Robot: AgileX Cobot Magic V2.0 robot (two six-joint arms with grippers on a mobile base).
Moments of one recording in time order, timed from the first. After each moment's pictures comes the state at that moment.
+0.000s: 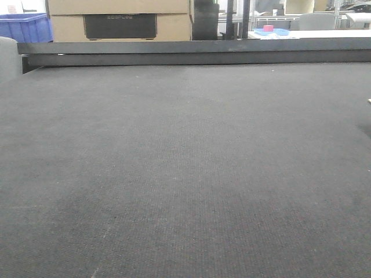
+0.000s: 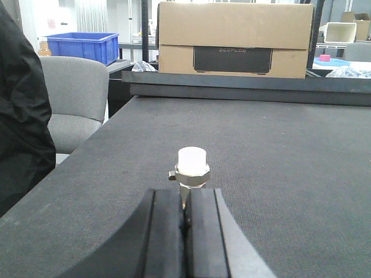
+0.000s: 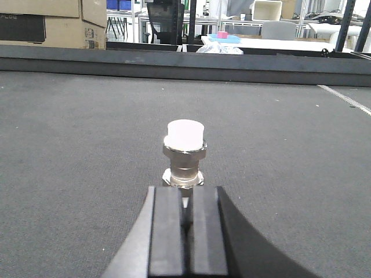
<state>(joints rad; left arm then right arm) 0.12 0.01 0.00 -0.02 0.05 0.02 -0.01 0.00 0.00 0.09 0.12 -0.08</state>
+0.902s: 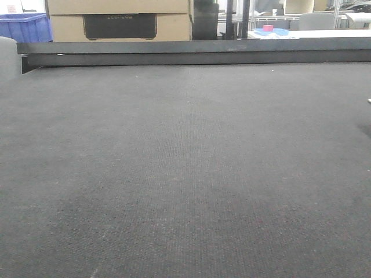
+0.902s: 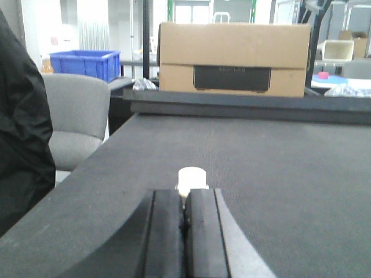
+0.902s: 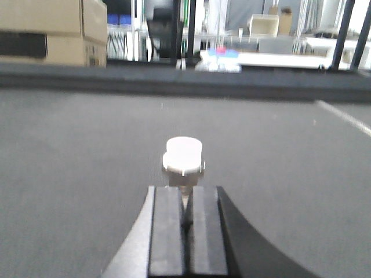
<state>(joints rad) 0.12 0.00 0.00 -0.03 -0.03 0.02 -0.01 0.00 0.00 0.09 0.04 -0.08</state>
